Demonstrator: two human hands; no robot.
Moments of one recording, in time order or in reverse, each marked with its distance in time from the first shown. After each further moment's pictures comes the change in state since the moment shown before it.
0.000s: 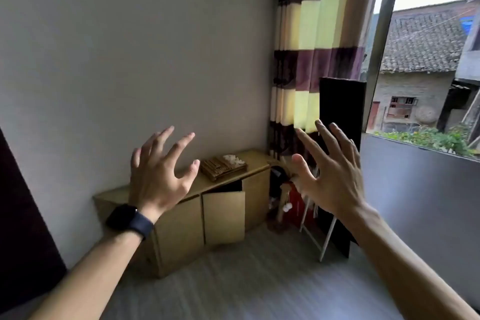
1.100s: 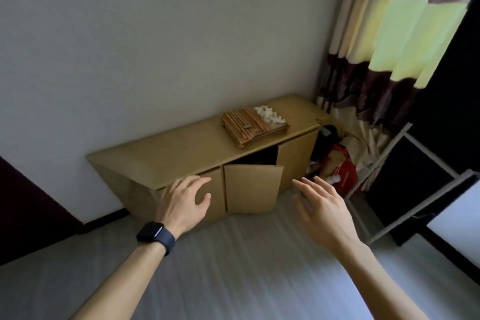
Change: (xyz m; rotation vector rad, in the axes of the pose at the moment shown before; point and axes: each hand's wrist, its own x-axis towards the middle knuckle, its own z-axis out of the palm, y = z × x) left_hand 0.062 -0.241 0.428 0.009 -0.710 -0.308; right_hand 0.048 0.073 0.496 0.129 -0.629 0.139
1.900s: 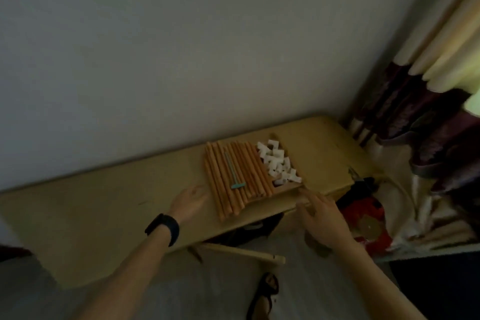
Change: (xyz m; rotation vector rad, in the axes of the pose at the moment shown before) left_hand 0.490 -0.037 0.191 -0.615 -0.436 -0.586; right_hand 0.472 0.193 0.216 0.142 -0.584 0.160
